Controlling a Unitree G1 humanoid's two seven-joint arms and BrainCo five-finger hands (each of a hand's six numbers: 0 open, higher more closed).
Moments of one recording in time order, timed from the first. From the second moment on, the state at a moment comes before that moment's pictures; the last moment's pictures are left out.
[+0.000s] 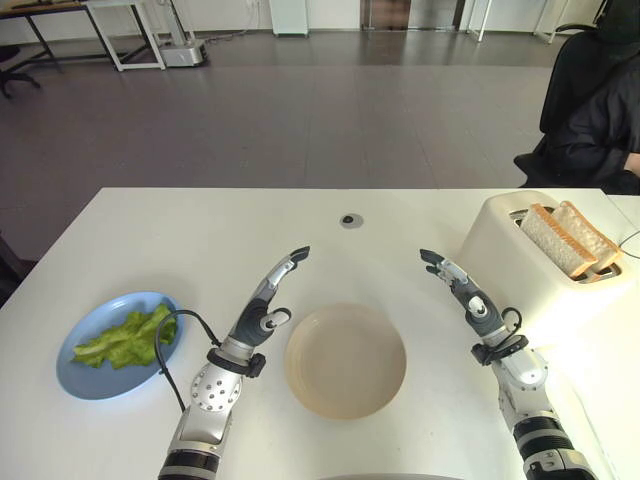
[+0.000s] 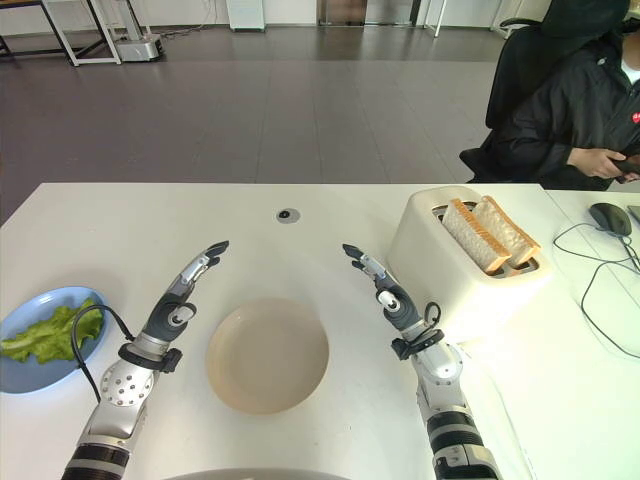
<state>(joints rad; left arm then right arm) 0.07 0.29 -0.03 0.09 0.10 -0.69 -0.18 -0.14 -0.27 0.01 0.50 0.12 -0.83 0.48</state>
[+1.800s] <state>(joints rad) 0.12 0.28 -0.03 0.00 0.14 -0.65 -0.15 -0.21 -0.83 -0.38 0.42 0.03 -0.42 0.24</state>
